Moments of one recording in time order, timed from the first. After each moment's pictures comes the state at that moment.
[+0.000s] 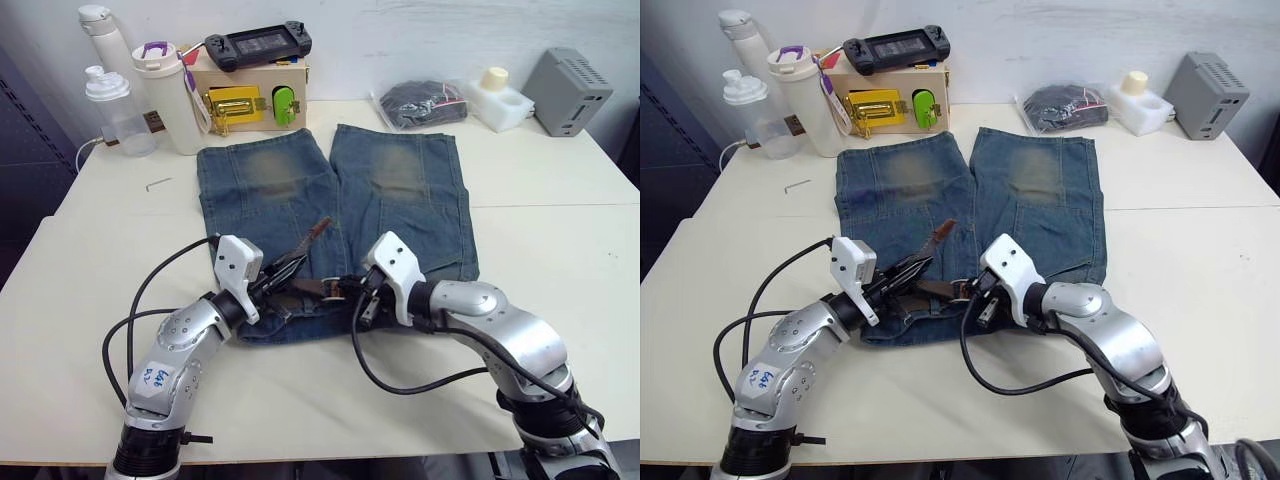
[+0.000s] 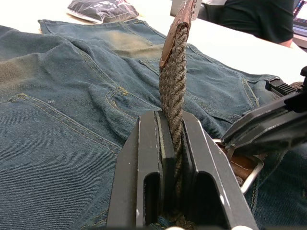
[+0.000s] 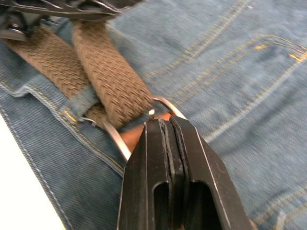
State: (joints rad) left arm -0.16 0.30 0.01 -0.43 -0.40 0.49 -0.43; right arm -0.45 -0.46 0.24 -0.55 0.34 1.02 0.56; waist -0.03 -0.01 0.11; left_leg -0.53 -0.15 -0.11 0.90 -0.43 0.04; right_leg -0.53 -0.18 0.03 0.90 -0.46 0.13
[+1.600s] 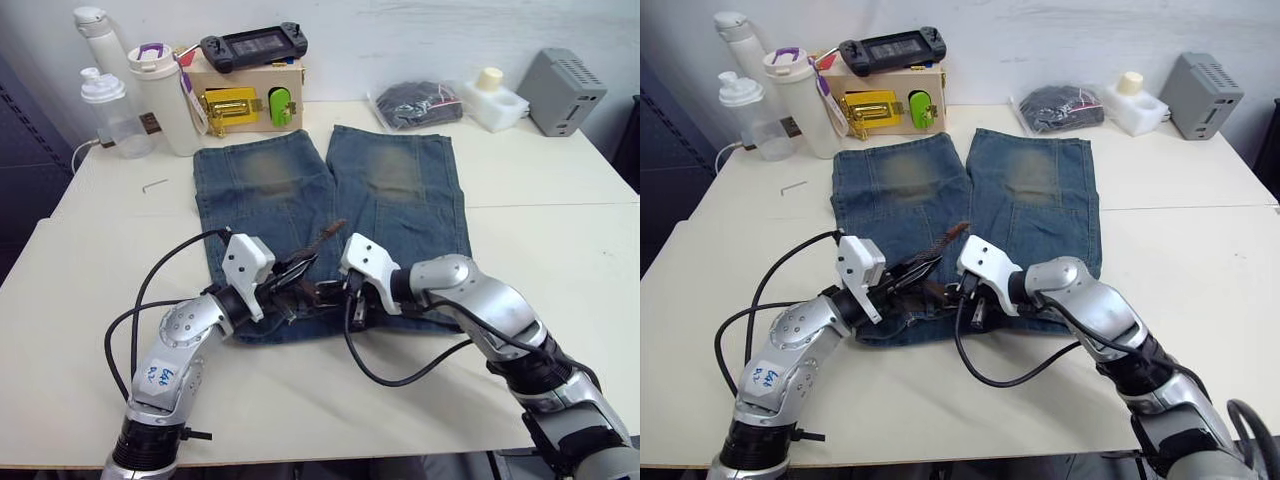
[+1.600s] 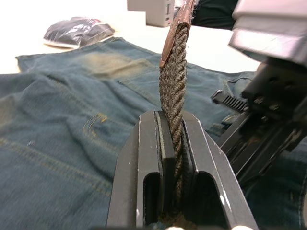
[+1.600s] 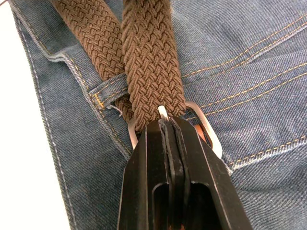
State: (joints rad) left arm -0.20 0.34 -0.04 -0.42 -0.32 0.39 -0.52; right arm -0.66 -0.52 0.43 -0.27 0.30 0.90 0.83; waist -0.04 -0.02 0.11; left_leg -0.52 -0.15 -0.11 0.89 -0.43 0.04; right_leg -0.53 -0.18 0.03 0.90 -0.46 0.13
